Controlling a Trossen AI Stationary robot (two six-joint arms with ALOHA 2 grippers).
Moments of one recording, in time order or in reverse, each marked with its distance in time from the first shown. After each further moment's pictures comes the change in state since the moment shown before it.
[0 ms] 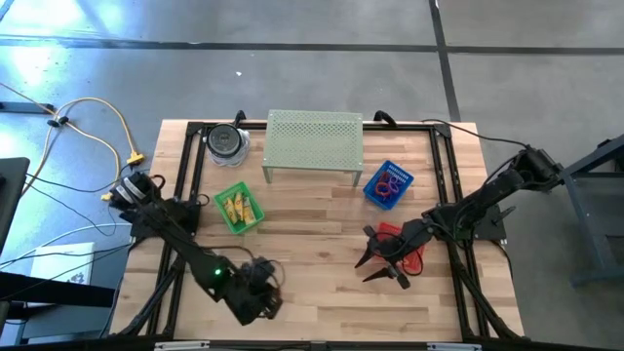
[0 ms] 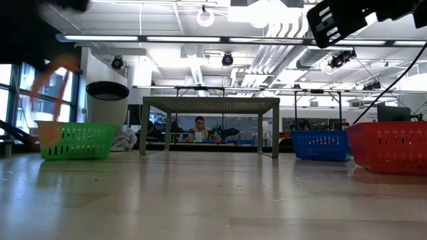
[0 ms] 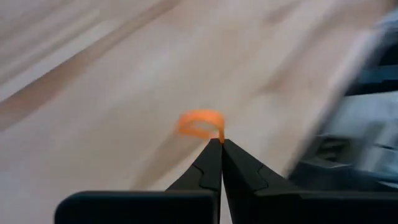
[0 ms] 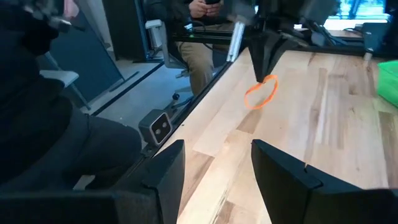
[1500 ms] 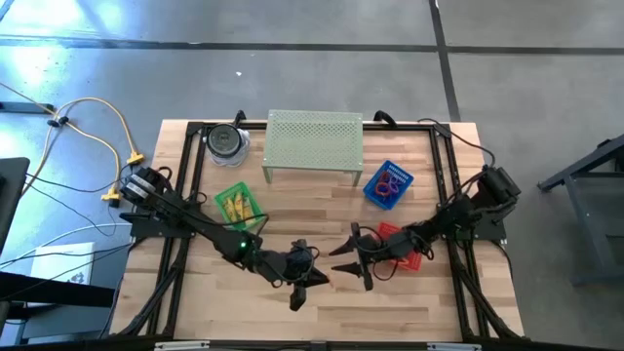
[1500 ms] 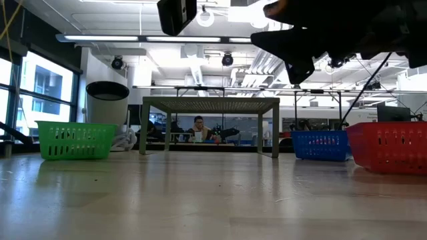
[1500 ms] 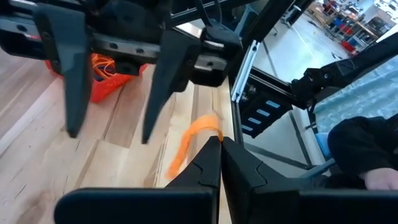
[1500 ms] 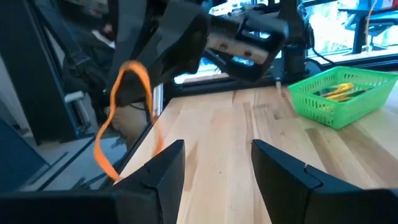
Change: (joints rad) left arm 0.259 0.028 0.001 0.725 0.119 0.941; right arm 0.001 0.462 0.000 0.683 0.368 0.117
